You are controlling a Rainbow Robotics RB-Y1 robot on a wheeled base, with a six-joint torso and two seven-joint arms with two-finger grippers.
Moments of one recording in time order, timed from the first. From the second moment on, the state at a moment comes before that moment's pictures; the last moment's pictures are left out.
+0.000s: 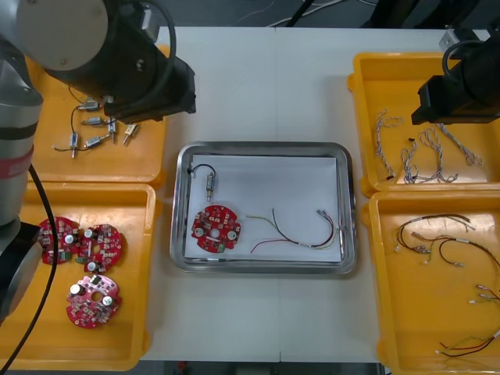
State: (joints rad) right arm -0.77 -0.56 -0.15 -1.65 -0.55 1.91 1.41; left arm -0.84 0.47 -0.13 -1.95 0.68 1.91 -0.76
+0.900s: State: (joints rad) right arm -0.77 -0.62 -0.29 -1.40 -0.54 1.80 1.63; left arm -0.72 0.67 0.13 -1.70 0.55 1.91 -1.21
